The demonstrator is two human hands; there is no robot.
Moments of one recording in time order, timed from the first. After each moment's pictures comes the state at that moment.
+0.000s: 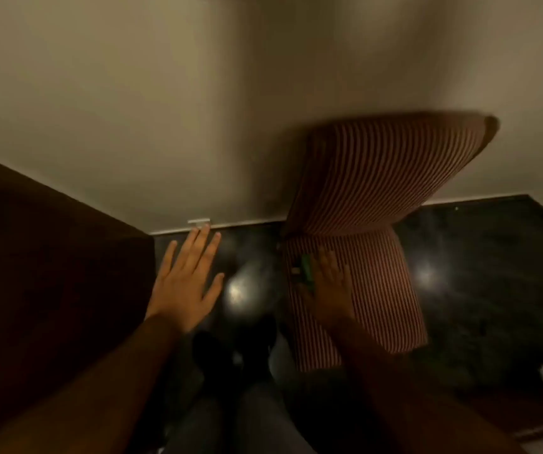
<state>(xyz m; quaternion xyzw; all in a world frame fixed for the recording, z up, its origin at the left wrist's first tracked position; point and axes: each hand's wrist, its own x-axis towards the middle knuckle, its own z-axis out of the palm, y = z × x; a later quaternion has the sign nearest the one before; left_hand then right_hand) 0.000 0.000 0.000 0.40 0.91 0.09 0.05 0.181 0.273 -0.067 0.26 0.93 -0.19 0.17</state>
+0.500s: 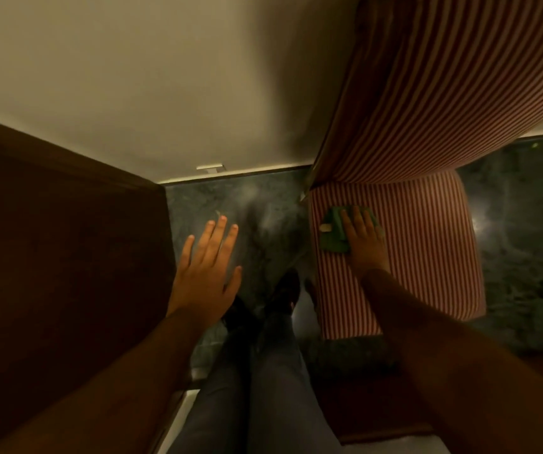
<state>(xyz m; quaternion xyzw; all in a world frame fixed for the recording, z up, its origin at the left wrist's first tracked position) 0.045 -0.010 -0.116 0.36 0.92 0.02 0.18 0.181 0.327 -0.206 0.23 0.92 -0.14 0.28</state>
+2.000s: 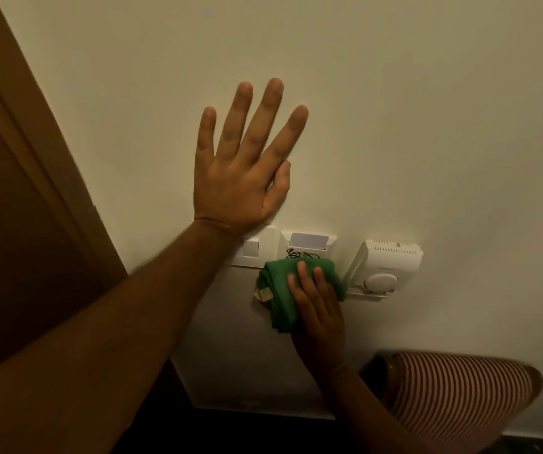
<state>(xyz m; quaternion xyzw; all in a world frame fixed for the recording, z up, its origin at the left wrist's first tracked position) -0.330 0.025 0.428 0.32 0.72 0.15 -0.60 -0.160 0.165 0.245 -0.05 0.89 -0.11 -0.45</state>
